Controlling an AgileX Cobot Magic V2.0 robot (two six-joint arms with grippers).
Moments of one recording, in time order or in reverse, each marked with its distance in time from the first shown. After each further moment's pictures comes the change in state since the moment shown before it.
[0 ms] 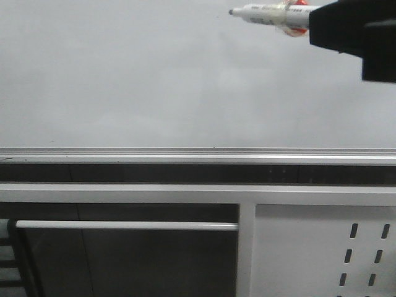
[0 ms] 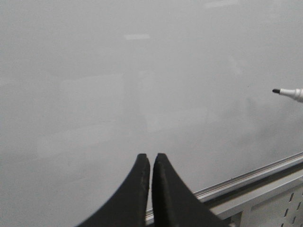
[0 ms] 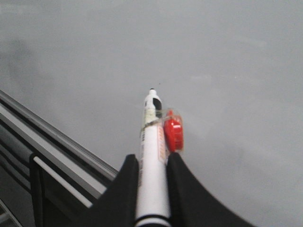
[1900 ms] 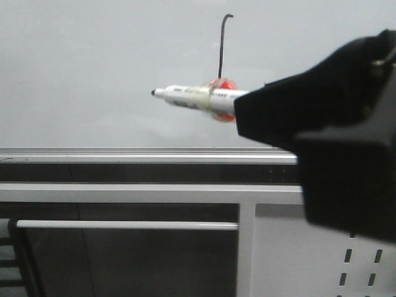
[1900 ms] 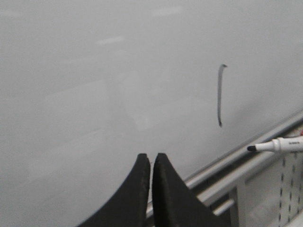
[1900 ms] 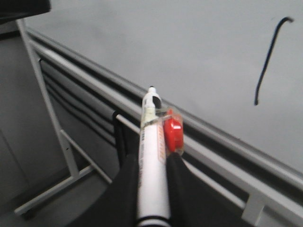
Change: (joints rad) left arm 0.000 0.000 0.000 0.239 0.122 0.028; right arm 0.358 0.097 -0.023 0.280 -0.015 0.006
